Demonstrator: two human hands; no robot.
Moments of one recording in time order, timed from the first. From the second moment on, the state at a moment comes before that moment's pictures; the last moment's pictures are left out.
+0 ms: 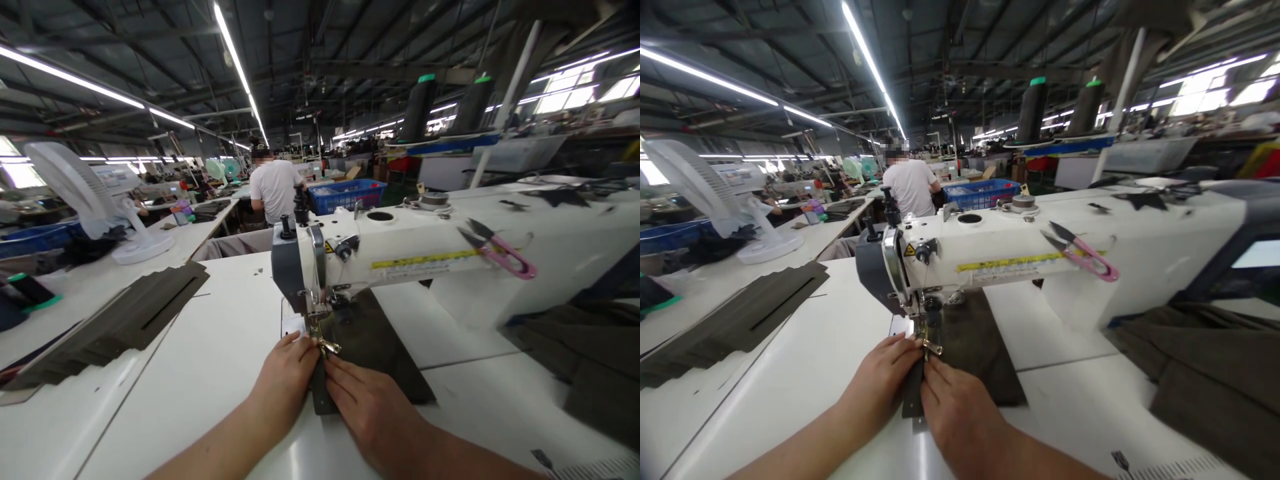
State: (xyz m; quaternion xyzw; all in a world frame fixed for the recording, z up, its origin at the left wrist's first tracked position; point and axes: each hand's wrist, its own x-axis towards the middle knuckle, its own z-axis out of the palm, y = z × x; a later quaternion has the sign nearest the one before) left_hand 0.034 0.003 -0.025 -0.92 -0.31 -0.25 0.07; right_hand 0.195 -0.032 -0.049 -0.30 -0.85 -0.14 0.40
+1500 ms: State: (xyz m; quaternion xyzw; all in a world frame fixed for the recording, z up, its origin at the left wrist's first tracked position) left_hand 0.030 -0.013 -0.030 -0.89 -0.38 -0.25 -0.03; right_hand 0.199 -0.047 -0.038 -0.40 -0.88 0.03 0.26
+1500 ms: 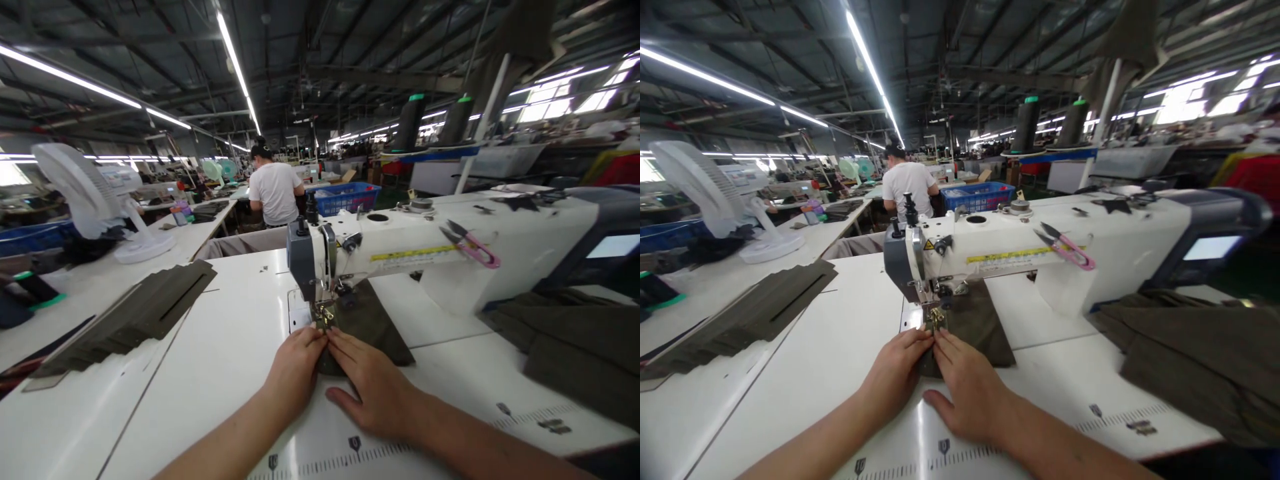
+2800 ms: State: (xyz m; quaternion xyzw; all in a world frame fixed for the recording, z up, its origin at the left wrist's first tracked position) left_hand 0.028 0.005 -0.020 -0.93 -0.30 -0.14 0.17; right_hand 0.195 -0.019 -0.049 -0.39 -0.86 -0.17 0.28
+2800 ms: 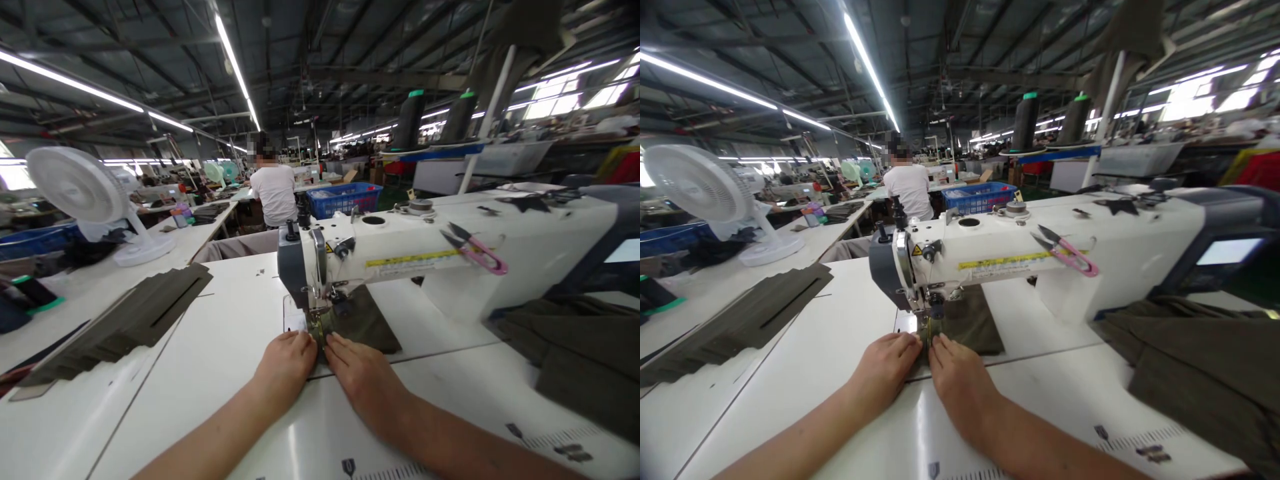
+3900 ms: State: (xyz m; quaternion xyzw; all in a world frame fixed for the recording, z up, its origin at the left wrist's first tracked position) left_hand 0.020 0.037 -0.037 -0.92 -0.31 -0.22 0.12; right_hand 0.195 0.024 -0.053 -0.41 -0.87 -0.12 0.24
